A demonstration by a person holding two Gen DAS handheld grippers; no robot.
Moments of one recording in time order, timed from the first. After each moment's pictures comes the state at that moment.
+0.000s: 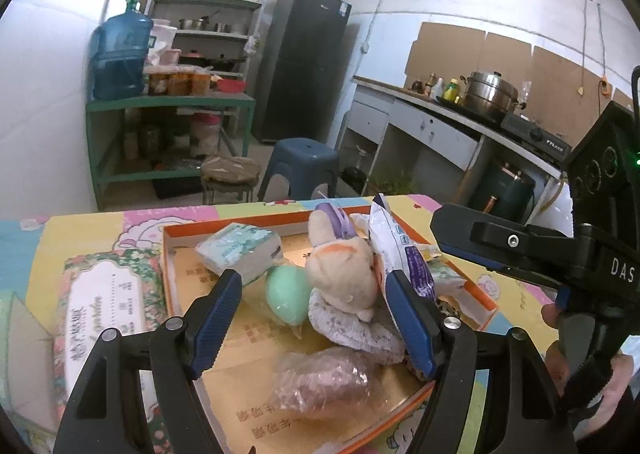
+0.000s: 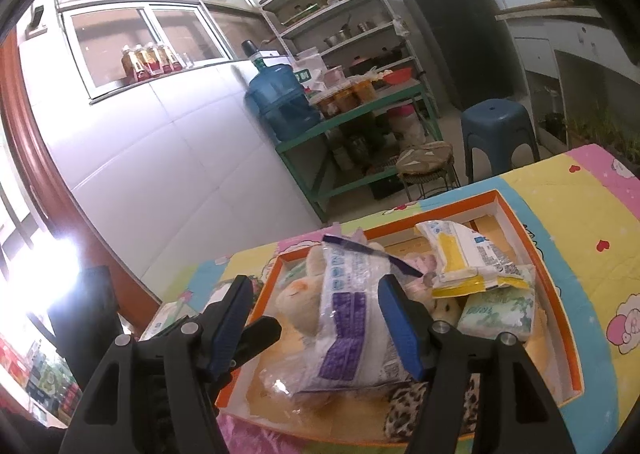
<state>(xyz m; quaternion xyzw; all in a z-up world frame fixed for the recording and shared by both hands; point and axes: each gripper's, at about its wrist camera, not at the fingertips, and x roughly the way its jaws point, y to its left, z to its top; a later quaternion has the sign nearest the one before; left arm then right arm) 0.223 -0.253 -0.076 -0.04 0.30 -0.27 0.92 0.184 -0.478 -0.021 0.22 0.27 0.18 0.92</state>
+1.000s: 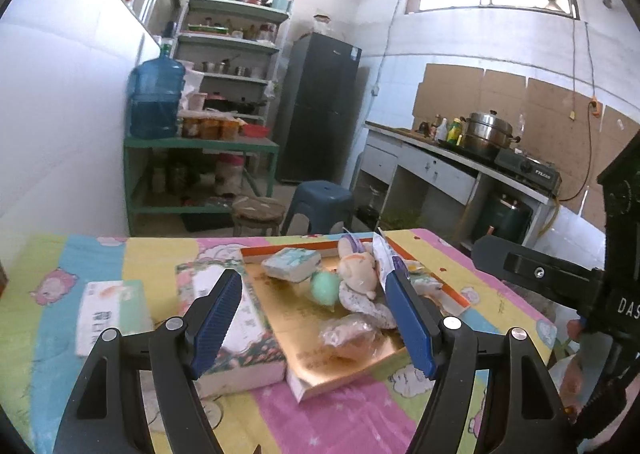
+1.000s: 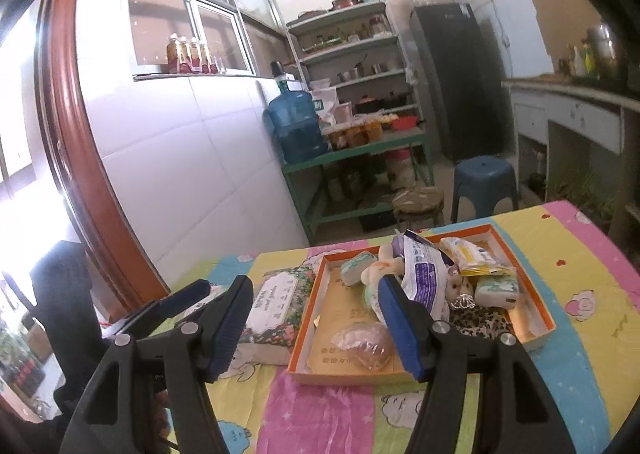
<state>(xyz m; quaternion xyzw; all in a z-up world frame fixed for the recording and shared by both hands) 0.116 -0.158 -0.005 -0.04 0.23 -0.24 0.94 0.061 -0.390 0.046 0.14 0.21 0.13 0.96</state>
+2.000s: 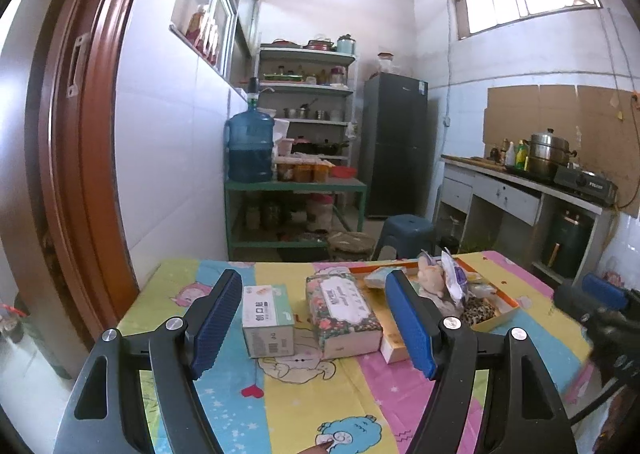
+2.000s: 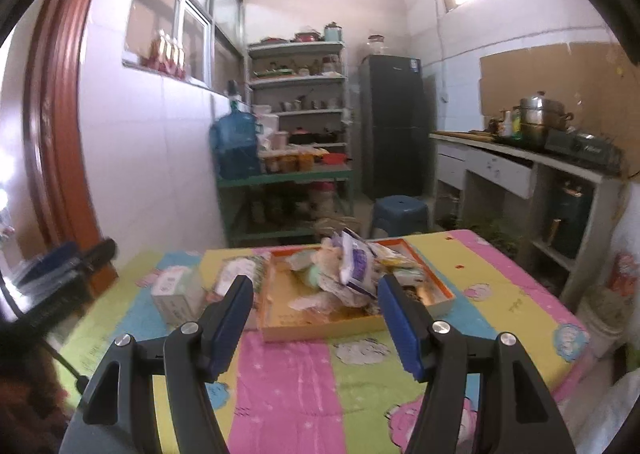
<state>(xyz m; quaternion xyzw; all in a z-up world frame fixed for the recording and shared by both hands) -0.018 -0.085 0.060 0.00 0.16 -0.08 0.98 -0.066 -0.329 0.069 0.04 0.18 -0.04 0.98</state>
